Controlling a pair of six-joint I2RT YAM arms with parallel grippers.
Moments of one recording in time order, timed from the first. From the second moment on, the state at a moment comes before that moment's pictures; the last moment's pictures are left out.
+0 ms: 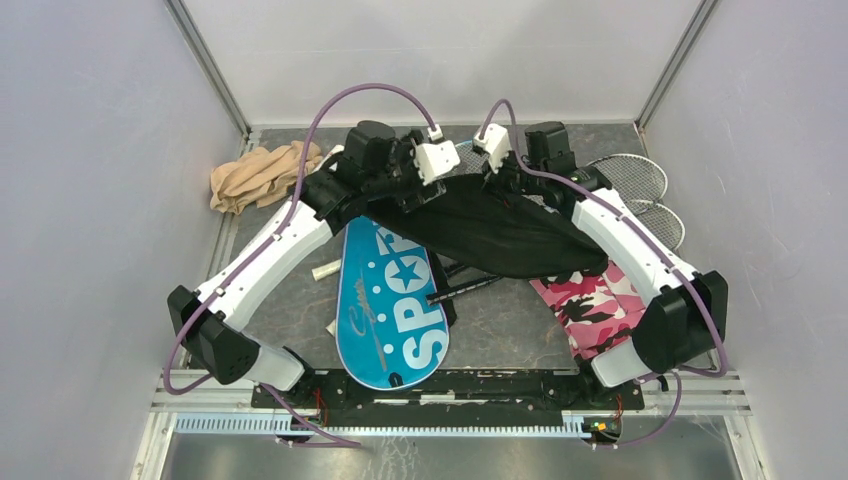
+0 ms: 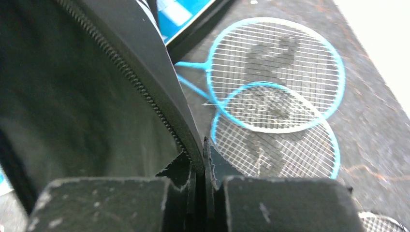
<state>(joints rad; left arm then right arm) -0.65 1.44 1.50 -0.57 0.22 0.70 0.40 1.50 1.35 -0.51 -0.47 -0.50</state>
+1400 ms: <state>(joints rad) -0.55 1.65 1.39 -0.15 -0.02 -0.39 0.25 1.32 1.11 -0.12 -0.45 0.27</state>
